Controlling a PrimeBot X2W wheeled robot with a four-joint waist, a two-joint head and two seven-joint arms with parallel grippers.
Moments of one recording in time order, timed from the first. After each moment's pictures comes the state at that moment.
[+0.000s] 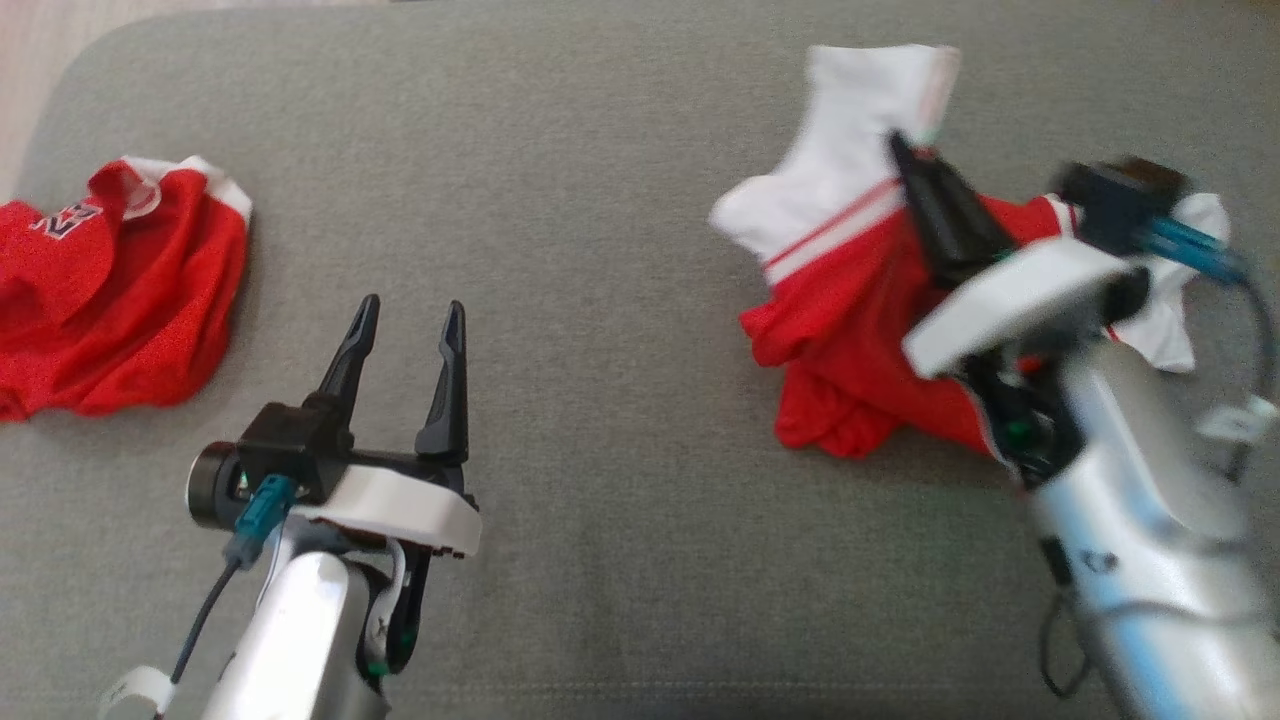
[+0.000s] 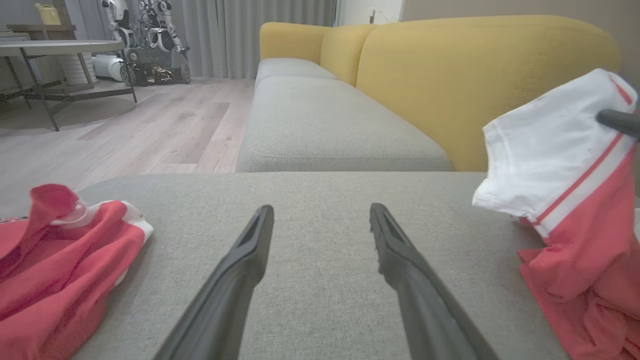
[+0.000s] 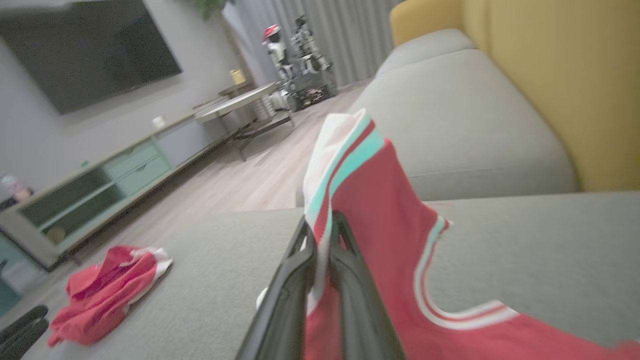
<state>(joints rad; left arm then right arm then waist) -0.20 0.12 -0.31 0.17 -0.23 0.09 -0.25 -0.58 -0.16 0.35 0.41 0.56 0.13 0.03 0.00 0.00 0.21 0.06</state>
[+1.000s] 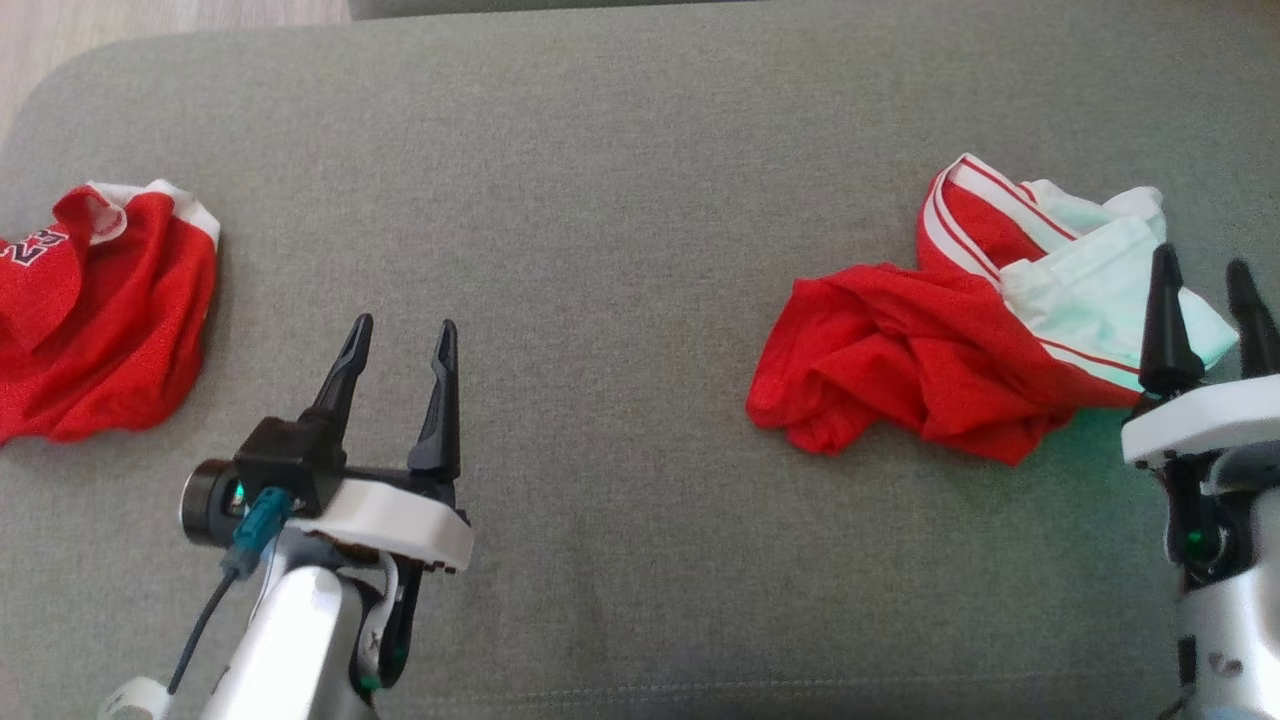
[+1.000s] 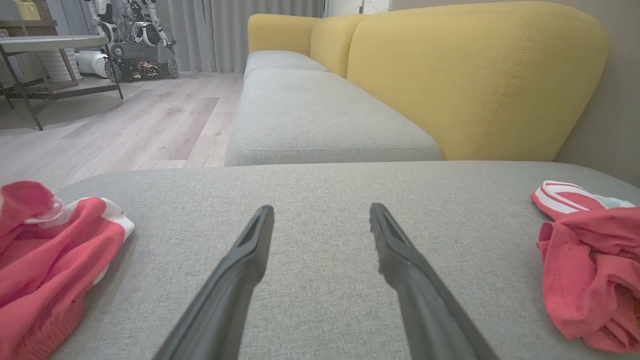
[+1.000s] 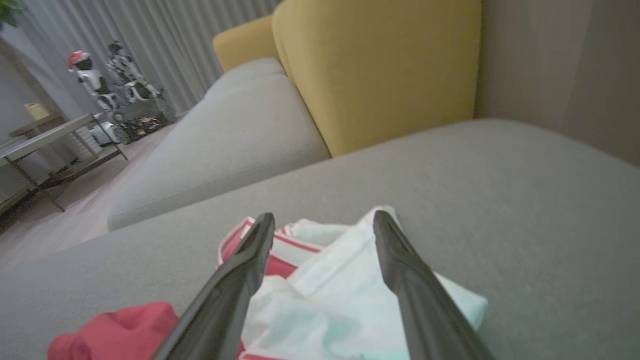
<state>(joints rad) -0.18 0.13 -0.31 0.18 -0.23 0.09 -0.25 -0.30 -0.14 -0.19 0.36 0.35 0.13 -0.01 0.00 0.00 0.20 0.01</state>
